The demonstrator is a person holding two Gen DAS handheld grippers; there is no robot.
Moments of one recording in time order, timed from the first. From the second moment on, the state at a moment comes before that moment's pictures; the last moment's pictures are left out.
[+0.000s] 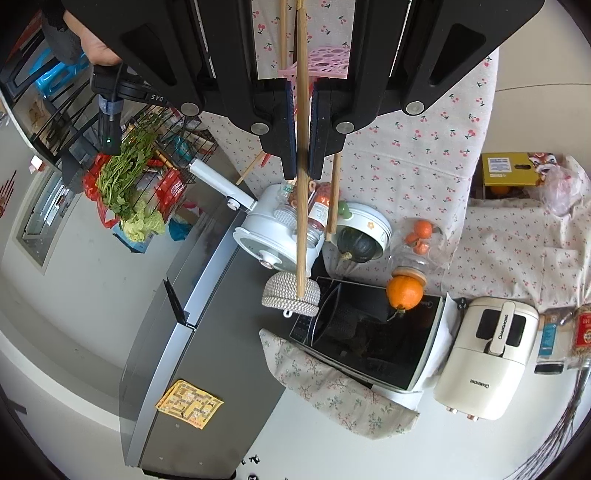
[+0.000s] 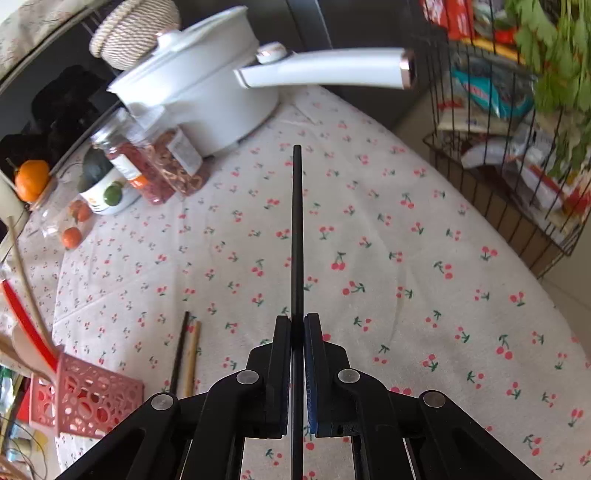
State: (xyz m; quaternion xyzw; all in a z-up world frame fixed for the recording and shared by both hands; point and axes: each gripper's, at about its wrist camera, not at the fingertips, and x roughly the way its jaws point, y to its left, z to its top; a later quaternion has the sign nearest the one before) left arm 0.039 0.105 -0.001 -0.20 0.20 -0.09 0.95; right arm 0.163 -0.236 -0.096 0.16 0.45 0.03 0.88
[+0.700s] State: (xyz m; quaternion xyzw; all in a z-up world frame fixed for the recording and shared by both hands) left arm 0.067 0.072 0.008 -0.10 0.09 0.00 0.99; right arm 0.106 -0.192 0.016 0.13 0.26 0.13 0.95
